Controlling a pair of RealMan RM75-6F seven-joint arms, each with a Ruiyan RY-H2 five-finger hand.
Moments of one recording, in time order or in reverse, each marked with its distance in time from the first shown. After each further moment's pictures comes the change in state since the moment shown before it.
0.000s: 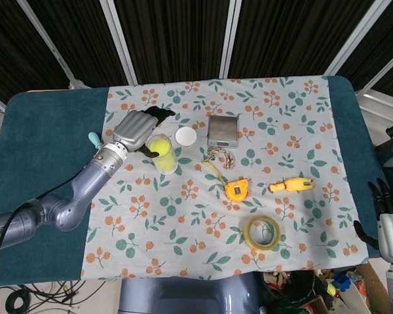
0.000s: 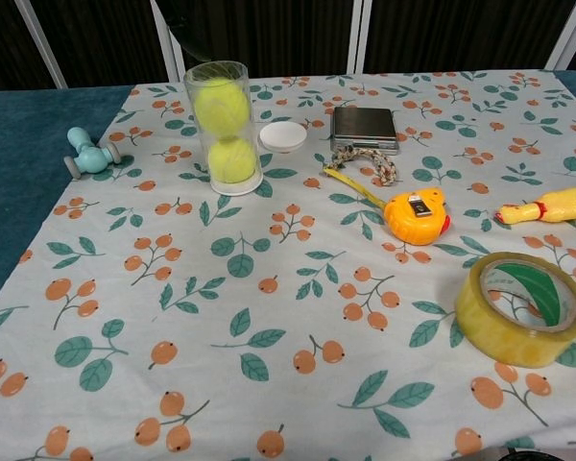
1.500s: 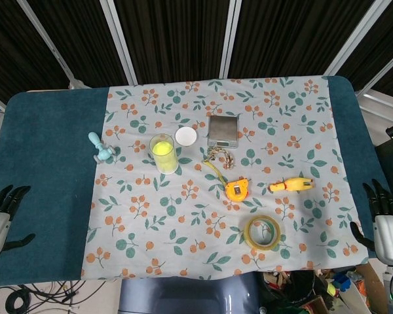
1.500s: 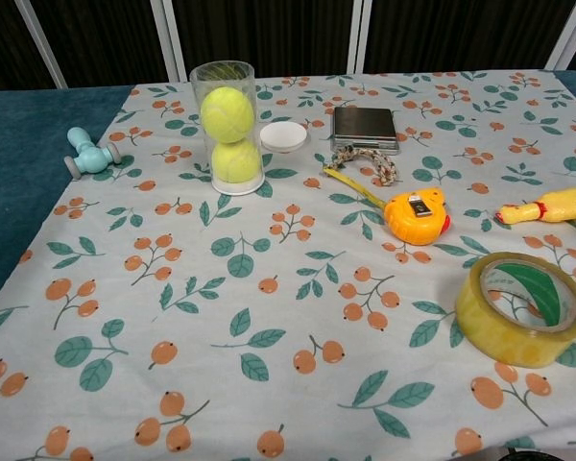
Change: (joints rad) left arm 0.911 0.194 0.459 -0.145 0.625 0.881 -0.213; right arm -0.002 -0.002 -0.011 -0.012 -0.033 0.018 -0.025
